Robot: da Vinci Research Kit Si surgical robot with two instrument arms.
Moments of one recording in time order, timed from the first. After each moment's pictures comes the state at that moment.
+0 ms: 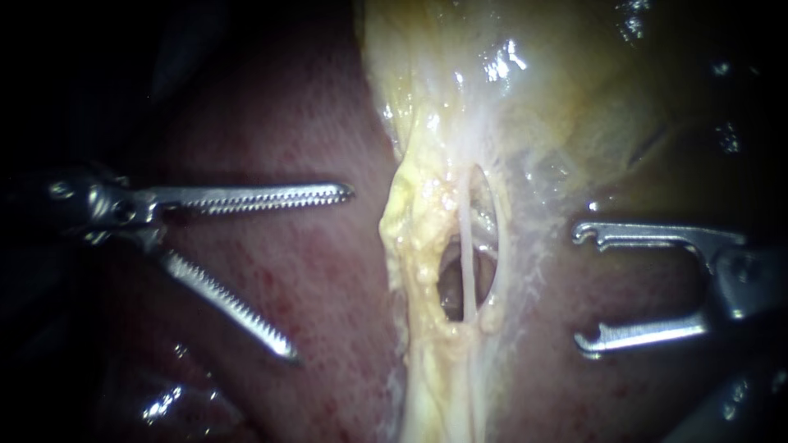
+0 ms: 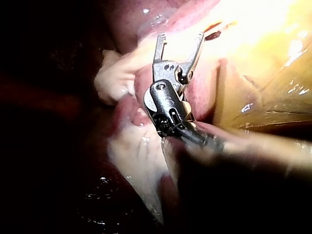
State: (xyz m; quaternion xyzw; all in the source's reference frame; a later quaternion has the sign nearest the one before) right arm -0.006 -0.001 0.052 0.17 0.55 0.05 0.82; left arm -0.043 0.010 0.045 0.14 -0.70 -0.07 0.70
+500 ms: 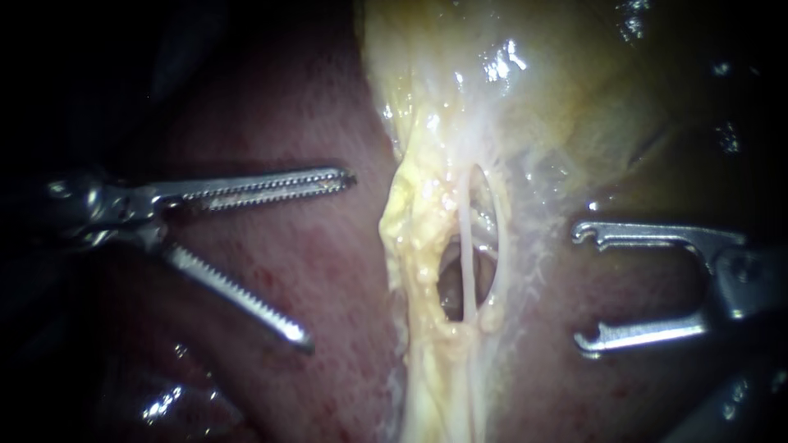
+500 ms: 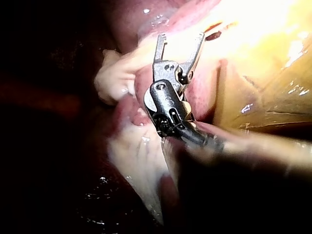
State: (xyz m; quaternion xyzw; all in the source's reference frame) right arm -0.006 -0.001 0.052 0.17 0.55 0.05 0.82; left arm -0.043 0.010 0.044 0.18 -0.66 -0.18 0.71
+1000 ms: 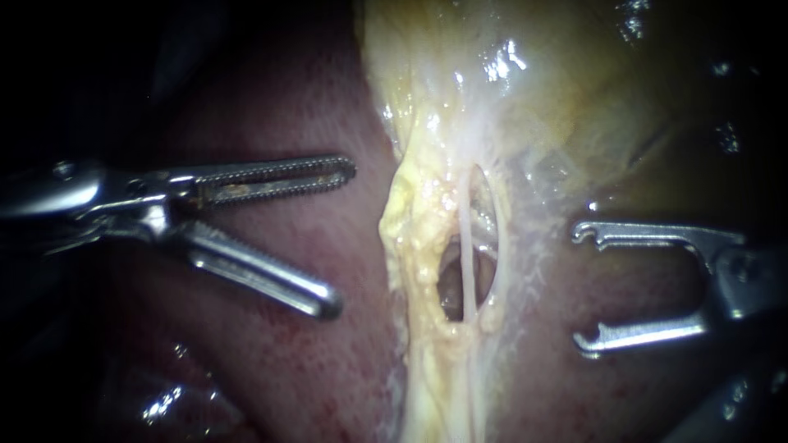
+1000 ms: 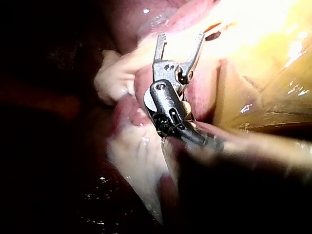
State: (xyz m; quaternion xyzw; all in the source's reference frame) right arm -0.006 -0.001 0.052 0.17 0.55 0.05 0.82; left arm -0.044 0.011 0.044 0.22 -0.56 -0.32 0.74
